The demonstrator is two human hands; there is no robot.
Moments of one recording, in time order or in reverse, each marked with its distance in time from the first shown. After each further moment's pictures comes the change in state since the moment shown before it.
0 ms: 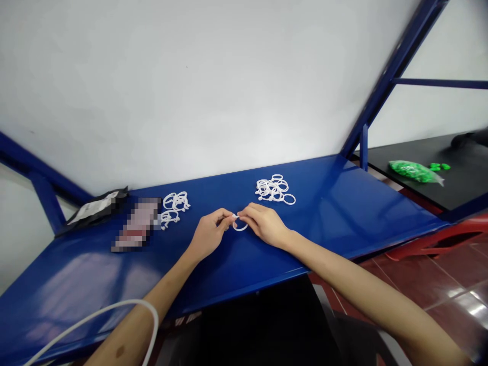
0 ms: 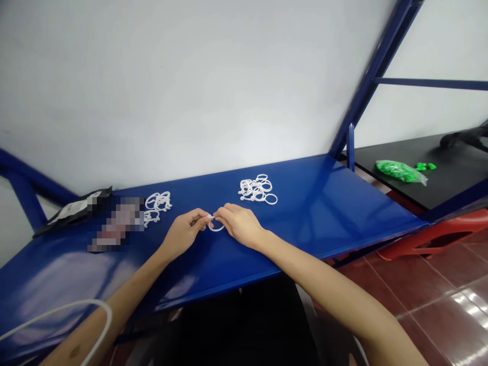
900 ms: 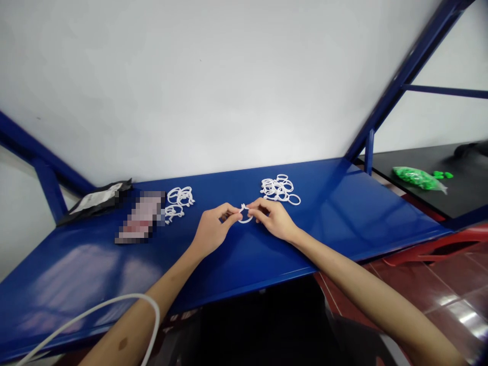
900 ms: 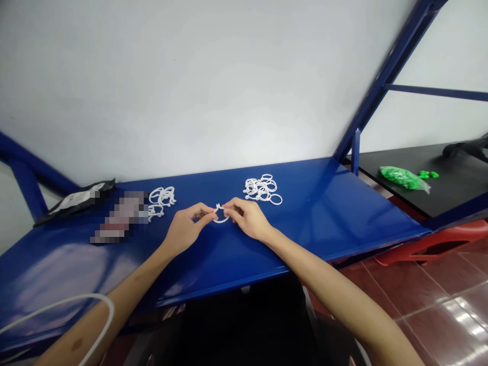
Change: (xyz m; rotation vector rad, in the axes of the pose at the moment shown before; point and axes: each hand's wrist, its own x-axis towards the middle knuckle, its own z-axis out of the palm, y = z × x) left_hand -0.001 0.004 -0.003 -0.029 0.086 0.094; right_hand 0.006 0.003 -0.007 0.527 0.039 0.306
